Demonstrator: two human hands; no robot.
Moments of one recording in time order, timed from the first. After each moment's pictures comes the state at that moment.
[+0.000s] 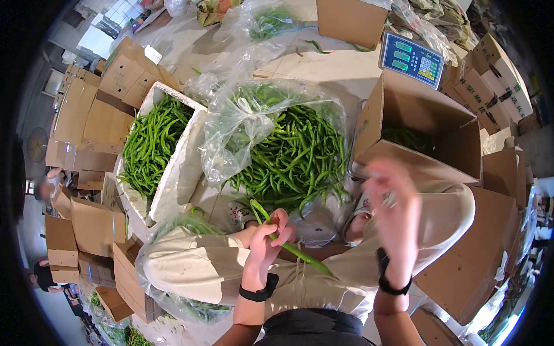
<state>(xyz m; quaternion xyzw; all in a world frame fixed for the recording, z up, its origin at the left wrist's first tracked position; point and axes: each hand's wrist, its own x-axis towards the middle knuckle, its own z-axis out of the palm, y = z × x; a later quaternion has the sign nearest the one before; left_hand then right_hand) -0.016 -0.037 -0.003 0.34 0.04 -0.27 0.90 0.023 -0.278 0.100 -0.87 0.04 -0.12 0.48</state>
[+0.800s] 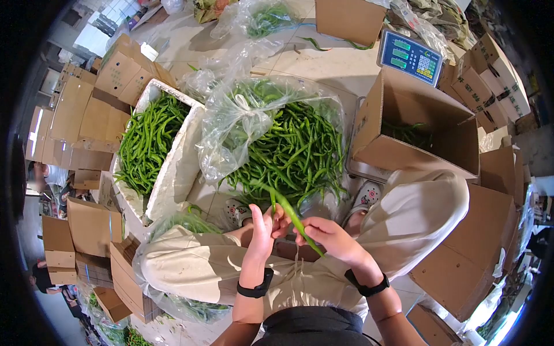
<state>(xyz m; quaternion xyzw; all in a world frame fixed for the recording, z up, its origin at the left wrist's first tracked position) -0.011 -0.032 -0.017 0.45 0.12 -0.25 0.85 -0.019 -0.224 0.007 -0.52 0.00 0.37 0.77</state>
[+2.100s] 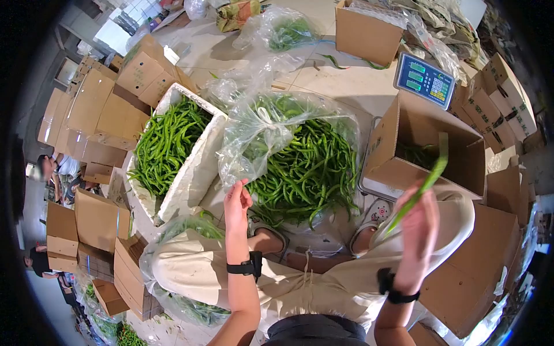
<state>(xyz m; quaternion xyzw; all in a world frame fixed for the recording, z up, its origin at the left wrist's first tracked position) 0.058 0.066 -0.053 0.55 0.25 0.04 0.79 0.015 -0.306 0.071 -0.44 0.12 -0.12 0.88</state>
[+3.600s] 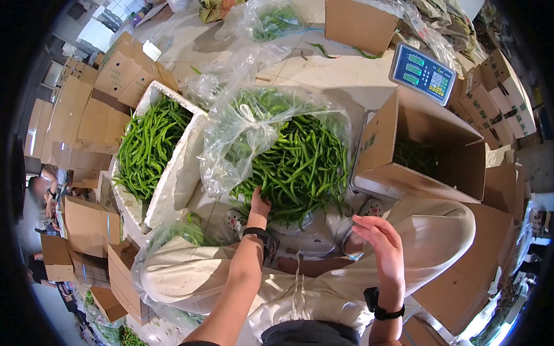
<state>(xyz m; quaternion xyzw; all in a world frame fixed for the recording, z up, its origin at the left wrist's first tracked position) 0.106 0.042 -0.302 0.28 0.61 -0.08 0.74 -0.002 -0.280 0.042 -0.56 0.17 0.09 0.80</state>
